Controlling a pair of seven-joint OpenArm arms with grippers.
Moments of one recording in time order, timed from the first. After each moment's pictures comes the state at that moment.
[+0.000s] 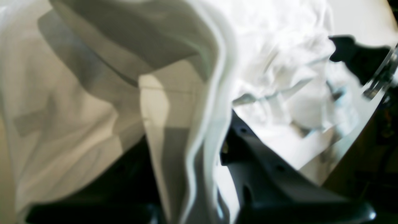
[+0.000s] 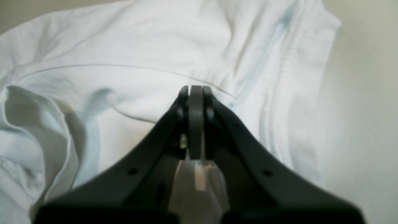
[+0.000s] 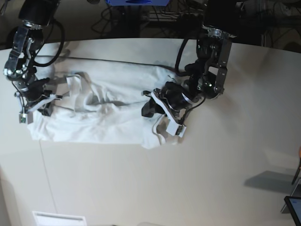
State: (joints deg) left arm 0.1 -9.9 12.9 96.5 -40.3 -9.8 49.7; right arm -6.0 8.5 23.7 88.9 20.8 21.8 -40.2
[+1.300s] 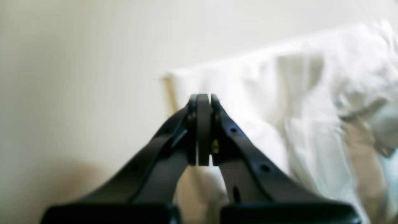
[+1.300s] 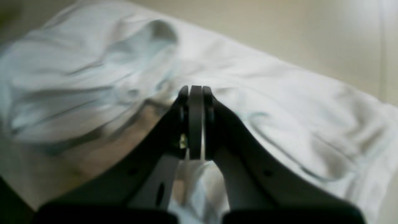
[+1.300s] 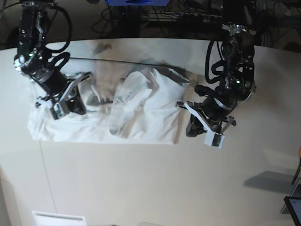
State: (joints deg) left arm 1.7 -17.7 1.9 109.4 -26.2 -8.2 49.9; right arm -16.3 11.8 5.3 112.4 18.1 28.5 -39.6
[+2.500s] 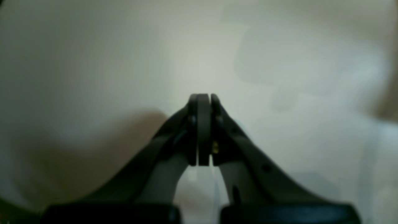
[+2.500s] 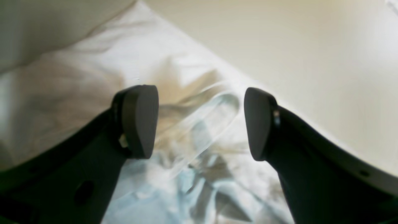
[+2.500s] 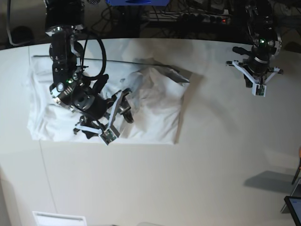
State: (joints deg) left arm 25.5 -18.4 -23.6 107.6 -8.3 -15.2 42.1; right arm 0.0 0.9 -7.4 107.1 8.3 28.2 -54.5
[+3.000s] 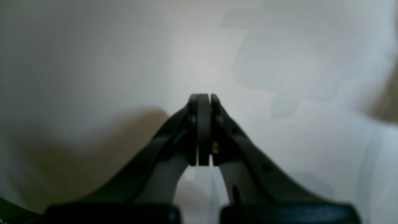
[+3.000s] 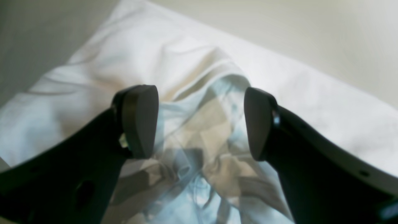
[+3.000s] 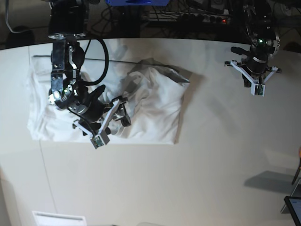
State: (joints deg) left arm 25.2 -16.8 -23.6 107.6 -8.3 -15.2 41.8; right arm 1.9 -2.0 -0.1 97.5 15.0 26.3 -53.9
